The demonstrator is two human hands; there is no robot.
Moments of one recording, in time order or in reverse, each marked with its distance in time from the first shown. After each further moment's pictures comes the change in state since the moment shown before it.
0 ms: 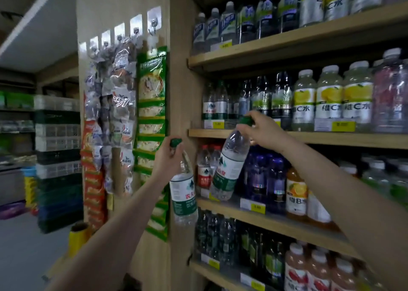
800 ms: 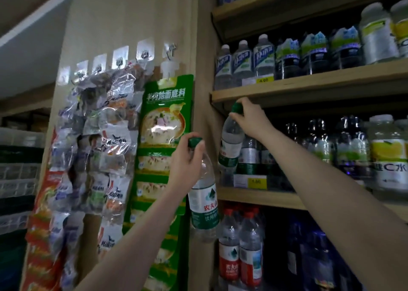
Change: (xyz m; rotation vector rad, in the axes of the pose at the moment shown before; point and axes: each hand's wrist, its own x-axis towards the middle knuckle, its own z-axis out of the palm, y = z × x) left_hand 0.225 -0.061 0.010 -0.251 0.091 0.375; right_hand 0.294 -0.036 0.079 -0.261 0.377 -0.080
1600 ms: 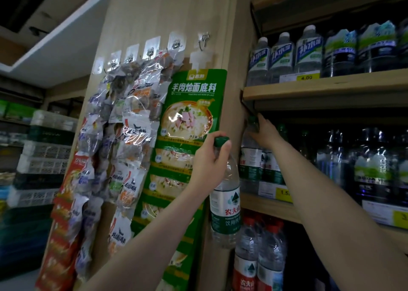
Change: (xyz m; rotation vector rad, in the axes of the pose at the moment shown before) left_hand 0.006 -0.018 0.010 0.009 0.006 -0.004; right_hand 0.053 0.051 0.092 0.009 -0.203 0.103
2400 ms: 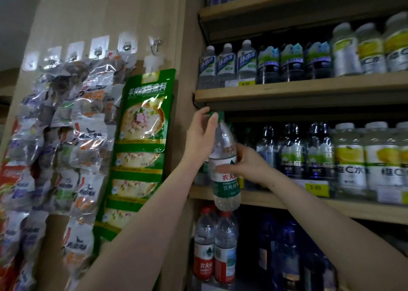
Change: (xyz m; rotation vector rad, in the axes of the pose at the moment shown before) left_hand 0.034 0.054 0.060 -0.296 -0.031 -0.015; right_hand -0.171 -0.001 -0.064 0.452 -0.195 -0.055
